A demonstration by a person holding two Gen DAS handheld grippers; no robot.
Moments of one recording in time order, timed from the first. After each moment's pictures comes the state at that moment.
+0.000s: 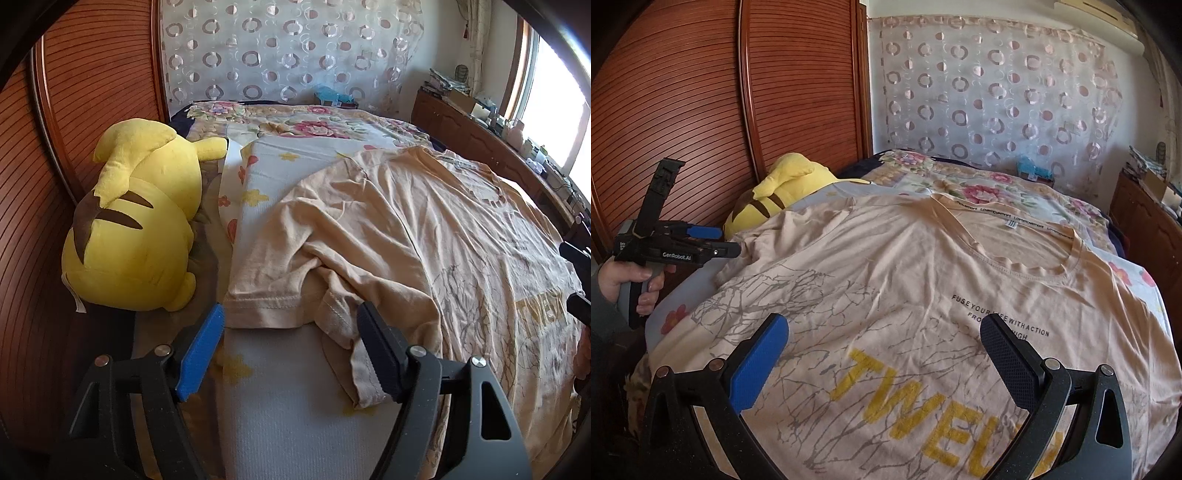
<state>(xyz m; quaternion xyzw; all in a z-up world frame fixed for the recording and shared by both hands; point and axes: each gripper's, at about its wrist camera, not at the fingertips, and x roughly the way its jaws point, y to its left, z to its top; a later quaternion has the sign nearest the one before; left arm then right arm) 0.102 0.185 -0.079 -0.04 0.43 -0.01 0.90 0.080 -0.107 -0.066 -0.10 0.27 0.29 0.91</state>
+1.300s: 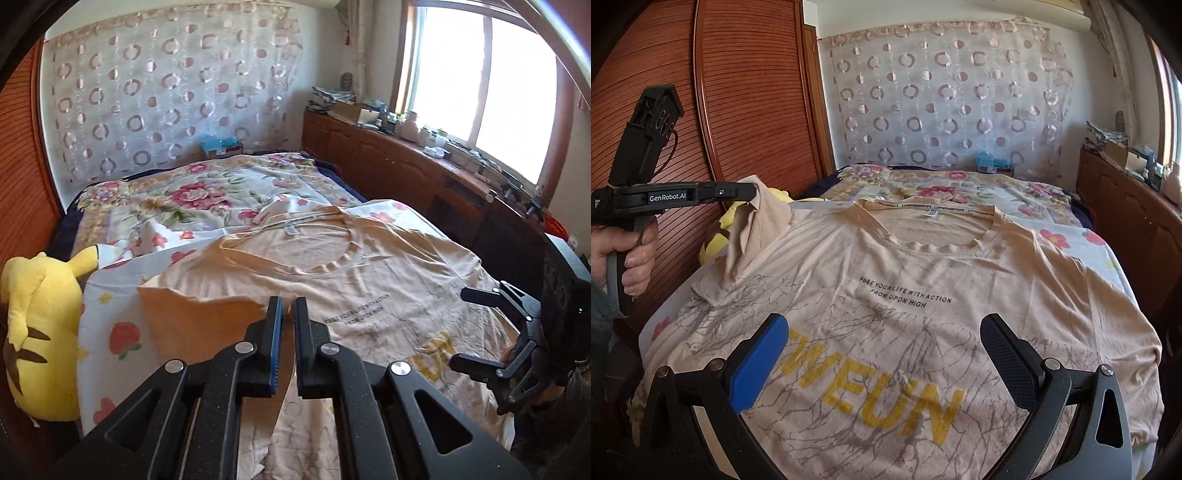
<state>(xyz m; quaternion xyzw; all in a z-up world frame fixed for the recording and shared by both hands) 0.138 0.006 0.020 0.03 0.34 -0.20 0.92 0.067 -0.160 -0.074 -0.03 0.25 0.23 0.94</state>
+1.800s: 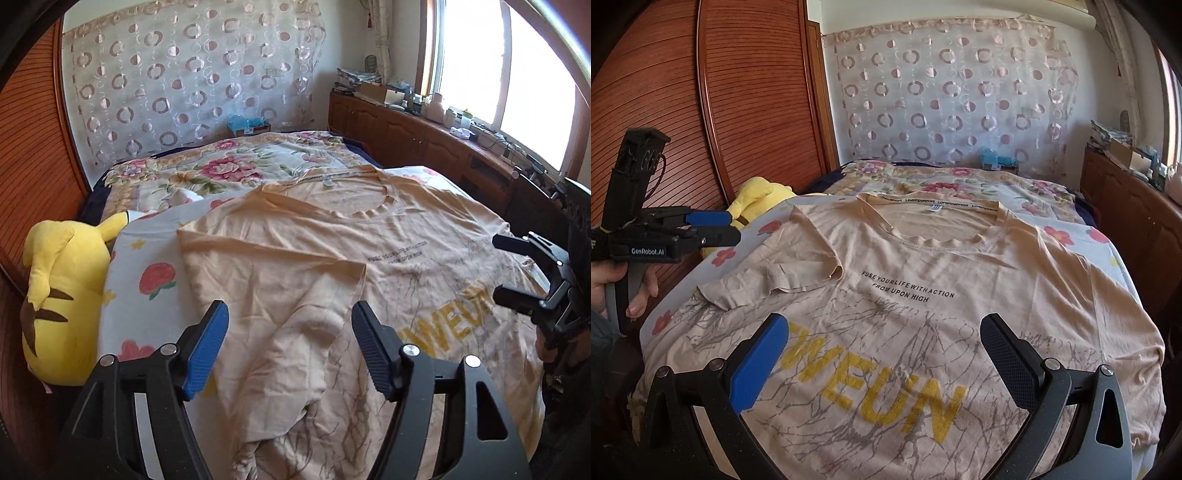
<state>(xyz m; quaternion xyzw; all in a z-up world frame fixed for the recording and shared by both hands) 0.104 0.045 -0.026 0.04 0.38 -0.14 0.91 0.070 -0.156 -0.076 -0.03 0.26 0.24 0.94</state>
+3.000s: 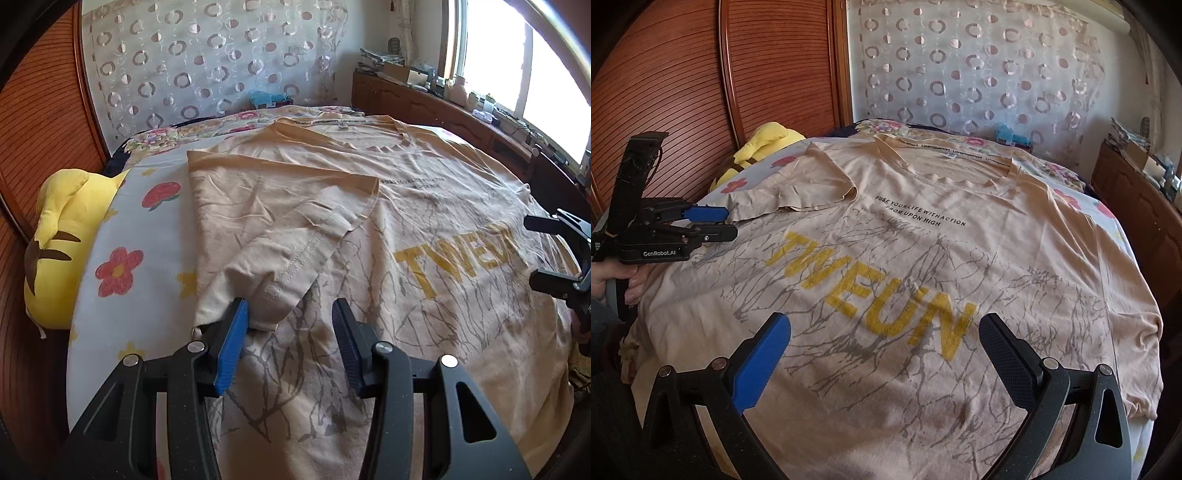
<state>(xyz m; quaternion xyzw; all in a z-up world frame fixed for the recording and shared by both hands) 0.067 0.037 -0.083 0.04 0.41 -0.09 0.91 0.036 -0.168 -0.093 -0.10 0.31 0.25 0.91</state>
